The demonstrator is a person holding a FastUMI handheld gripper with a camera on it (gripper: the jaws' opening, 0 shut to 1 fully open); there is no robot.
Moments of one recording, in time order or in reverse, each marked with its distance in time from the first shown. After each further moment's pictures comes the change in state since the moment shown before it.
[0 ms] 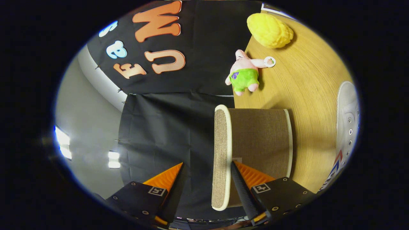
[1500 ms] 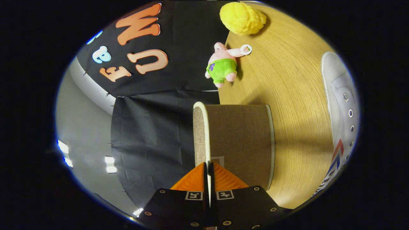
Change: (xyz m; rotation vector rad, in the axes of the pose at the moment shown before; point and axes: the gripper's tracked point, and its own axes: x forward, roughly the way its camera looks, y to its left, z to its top) arm 0.009 -0.040 -0.015 0.077 0.014 -0.022
